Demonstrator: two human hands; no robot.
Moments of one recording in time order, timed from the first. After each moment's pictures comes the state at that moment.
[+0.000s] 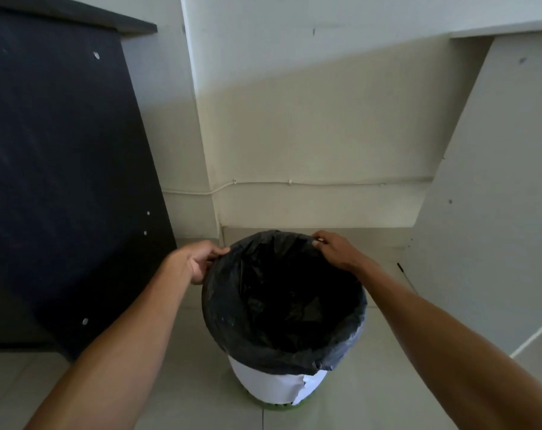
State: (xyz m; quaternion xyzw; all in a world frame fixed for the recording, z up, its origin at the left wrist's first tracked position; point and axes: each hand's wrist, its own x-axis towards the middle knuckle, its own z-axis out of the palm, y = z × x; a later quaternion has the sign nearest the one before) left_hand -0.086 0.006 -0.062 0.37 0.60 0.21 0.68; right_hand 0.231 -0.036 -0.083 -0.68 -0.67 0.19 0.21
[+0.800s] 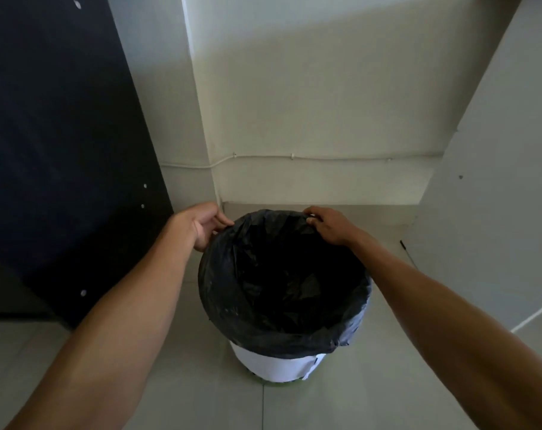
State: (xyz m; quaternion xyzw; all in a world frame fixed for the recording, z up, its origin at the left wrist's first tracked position) left_hand -0.078 0.023 -0.053 0.42 0.60 0.13 0.67; right_hand 0.214 -0.036 -0.078 -0.66 -0.71 0.17 0.18
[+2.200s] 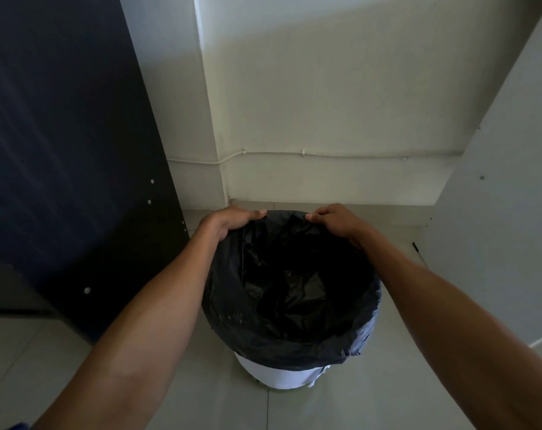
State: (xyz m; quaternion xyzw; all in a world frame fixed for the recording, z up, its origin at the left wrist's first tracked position) left_hand -0.042 0.022 -0.069 0.58 0.61 0.19 0.51; right_hand 0.206 -0.020 -0.081 -0.66 -0.59 0.36 0.31
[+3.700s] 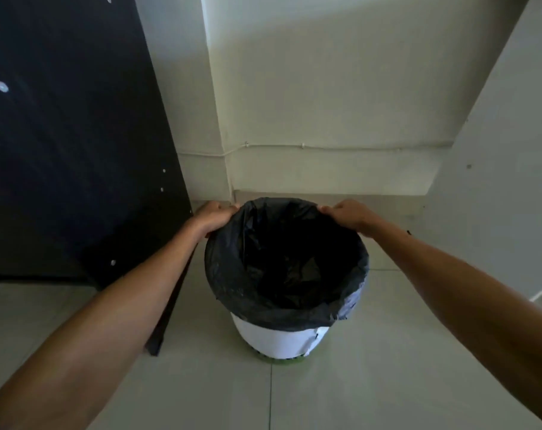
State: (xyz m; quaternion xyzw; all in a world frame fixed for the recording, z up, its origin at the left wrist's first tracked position) left_hand -0.098 -0.017 -0.076 0.62 0.64 0.24 0.38; right_hand 0.219 -0.065 -0.069 -0.75 -0.56 0.29 0.20
